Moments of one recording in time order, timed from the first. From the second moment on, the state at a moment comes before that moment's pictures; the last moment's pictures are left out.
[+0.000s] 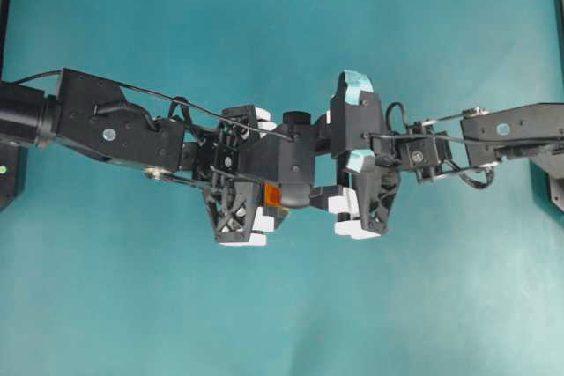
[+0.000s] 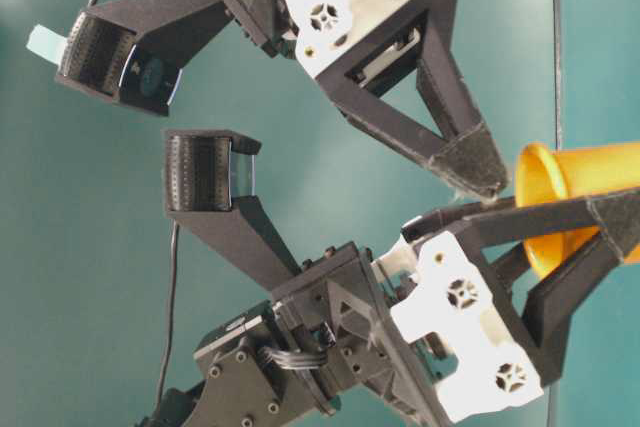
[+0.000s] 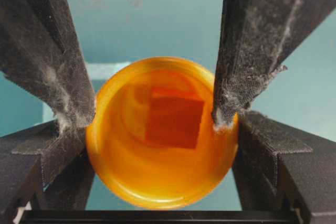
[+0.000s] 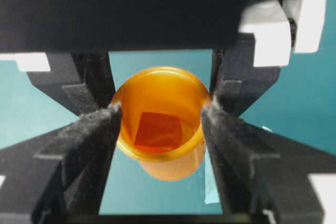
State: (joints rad) left arm -0.09 0.11 0.36 0.05 0.49 -0.08; right arm 0.07 -0.10 0.63 -0.26 0.00 0.41
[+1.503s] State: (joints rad) left arm -0.09 0.11 0.36 0.05 0.49 -0.08; right arm 0.07 -0.10 0.63 -0.26 -0.07 0.41
